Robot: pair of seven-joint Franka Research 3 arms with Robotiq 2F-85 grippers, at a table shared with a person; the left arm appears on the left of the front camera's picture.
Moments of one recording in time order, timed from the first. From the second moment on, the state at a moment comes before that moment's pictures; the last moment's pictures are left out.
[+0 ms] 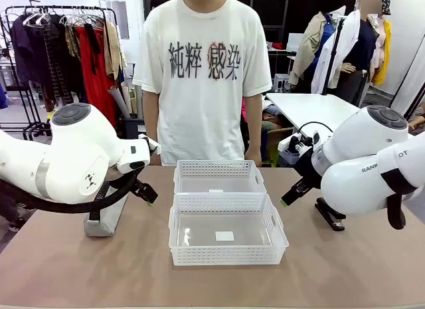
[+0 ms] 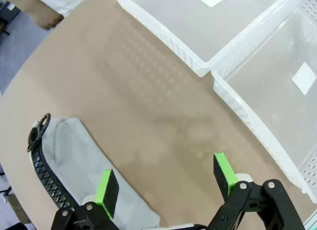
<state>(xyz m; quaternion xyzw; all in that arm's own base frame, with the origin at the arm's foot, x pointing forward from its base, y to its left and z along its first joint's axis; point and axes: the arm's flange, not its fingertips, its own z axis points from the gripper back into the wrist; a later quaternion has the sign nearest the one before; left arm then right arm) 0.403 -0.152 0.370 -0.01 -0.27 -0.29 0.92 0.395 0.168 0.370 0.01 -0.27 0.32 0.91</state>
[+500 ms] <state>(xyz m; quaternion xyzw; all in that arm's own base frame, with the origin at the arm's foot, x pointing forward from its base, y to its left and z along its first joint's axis) 0.402 -0.153 0.370 -0.01 -0.27 -0.29 0.92 0.395 0.168 0.370 0.01 -0.27 0.32 0.91</state>
